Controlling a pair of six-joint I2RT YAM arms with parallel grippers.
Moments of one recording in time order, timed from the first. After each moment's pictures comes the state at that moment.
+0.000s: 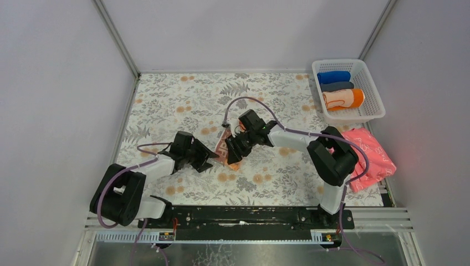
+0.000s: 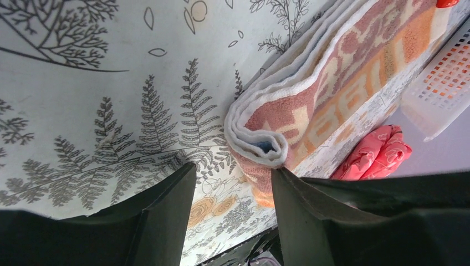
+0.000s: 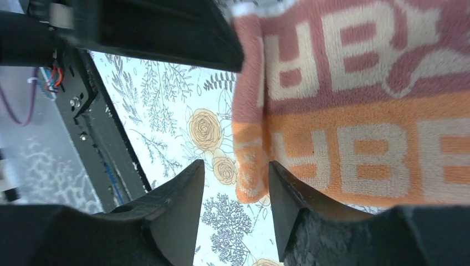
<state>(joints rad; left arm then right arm) -0.33 1.34 0.43 -0.03 0.30 -1.23 0.75 1.89 1.18 -0.30 -0.63 0.13</state>
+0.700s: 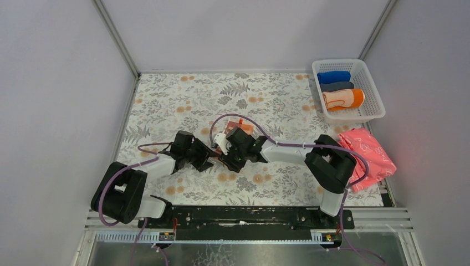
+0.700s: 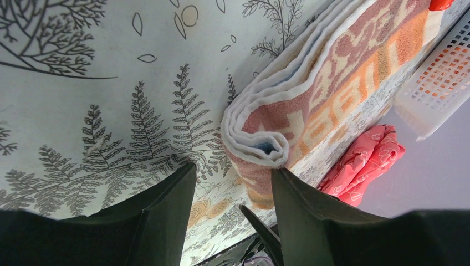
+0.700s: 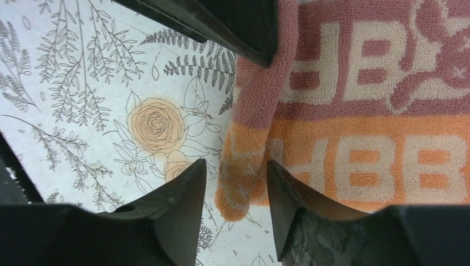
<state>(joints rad) -0.33 1.37 0.43 0.01 0.32 -1.26 0.96 1.82 1.10 -0.24 -0.19 -0.14</state>
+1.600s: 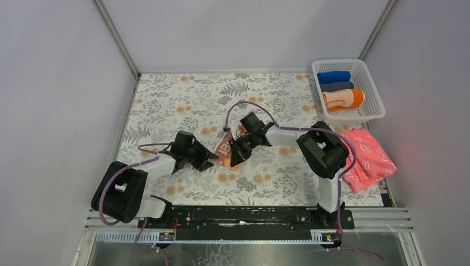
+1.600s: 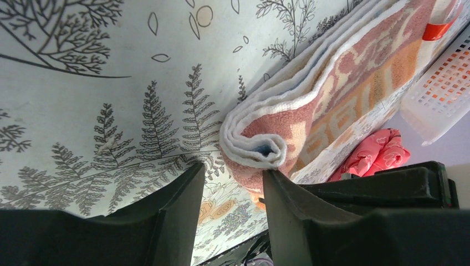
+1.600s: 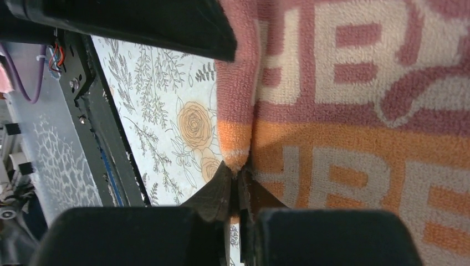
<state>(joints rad) -0.33 1.37 0.44 -0.01 0.31 -1.26 0.74 1.96 1.17 -0.25 -0.73 0.04</state>
